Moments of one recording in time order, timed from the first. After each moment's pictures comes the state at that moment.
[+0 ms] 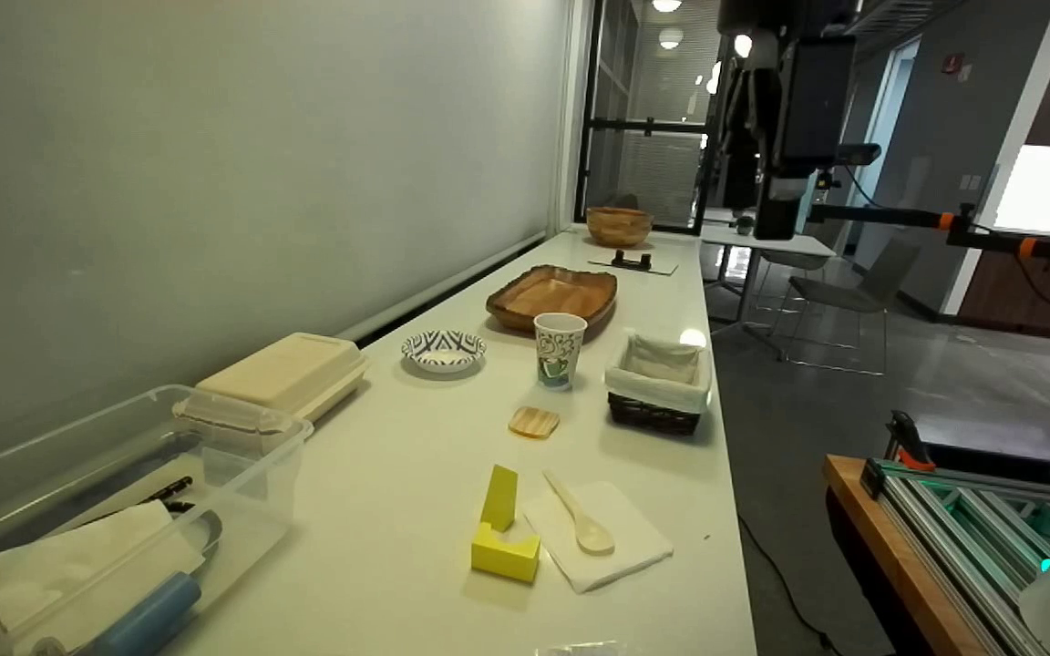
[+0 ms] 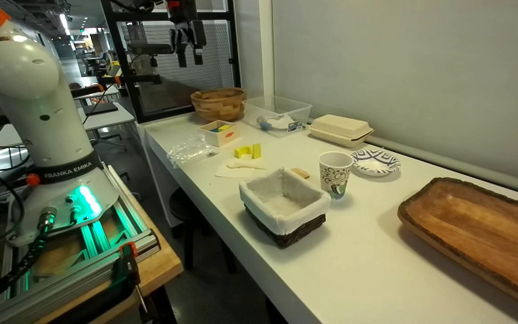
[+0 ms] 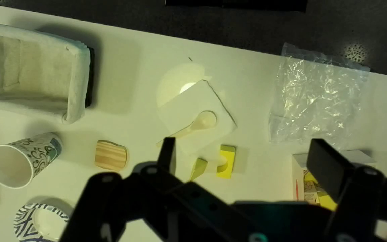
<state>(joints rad) -0.02 -0.62 0.05 -2.56 -0.11 1.88 -0.01</state>
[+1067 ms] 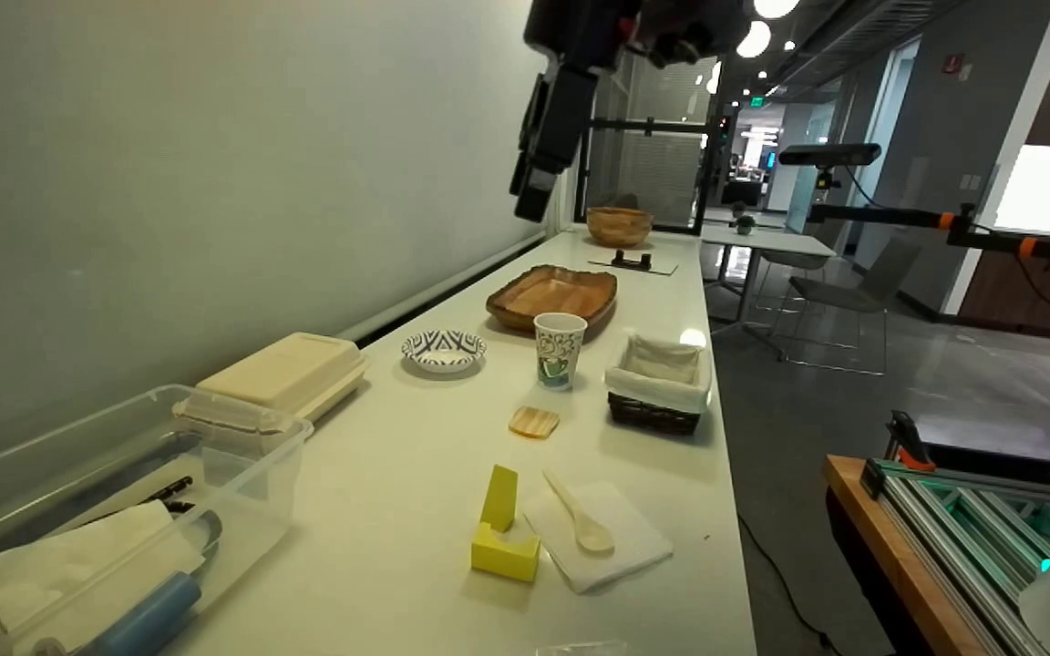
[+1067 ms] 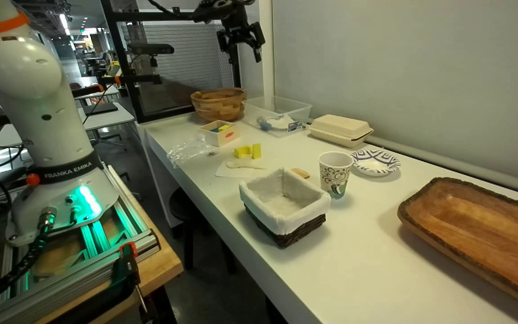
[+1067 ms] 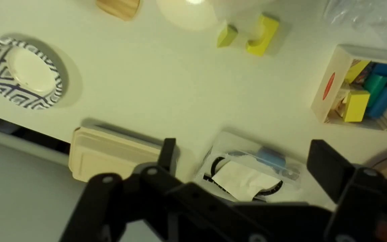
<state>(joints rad) 0.02 -0.29 -0.13 -2.39 -0.05 2.38 -0.39</state>
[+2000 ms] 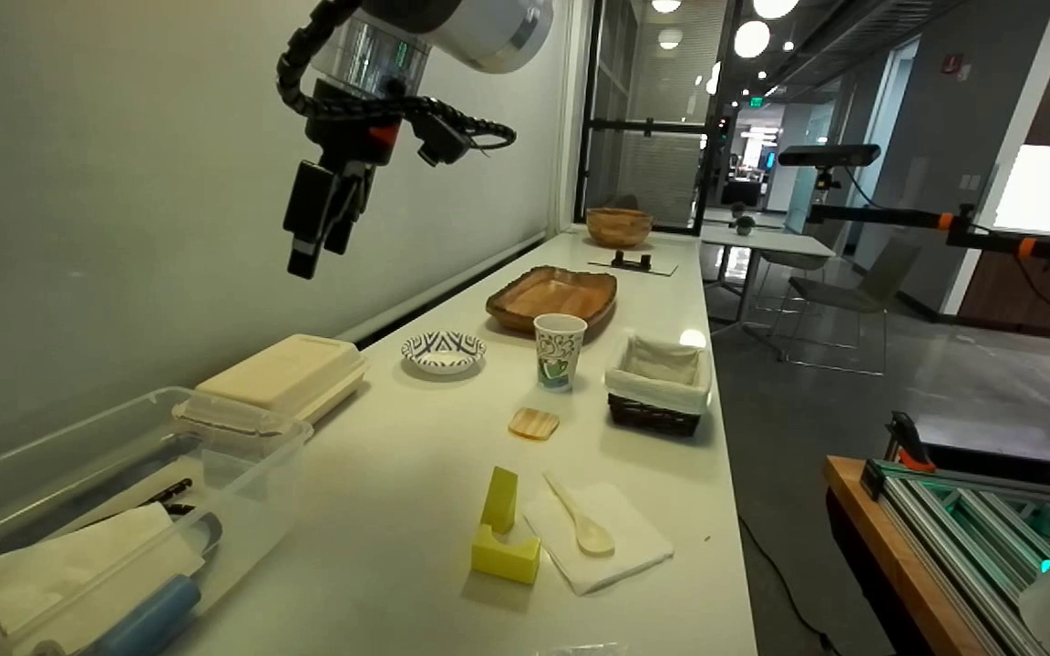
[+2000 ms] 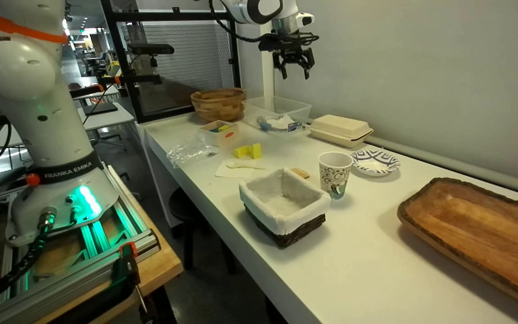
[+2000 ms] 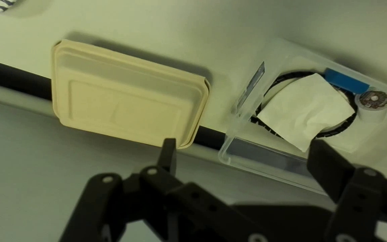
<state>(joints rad) -0.07 0.36 -0.05 -1.79 0.14 2.49 -0.49</state>
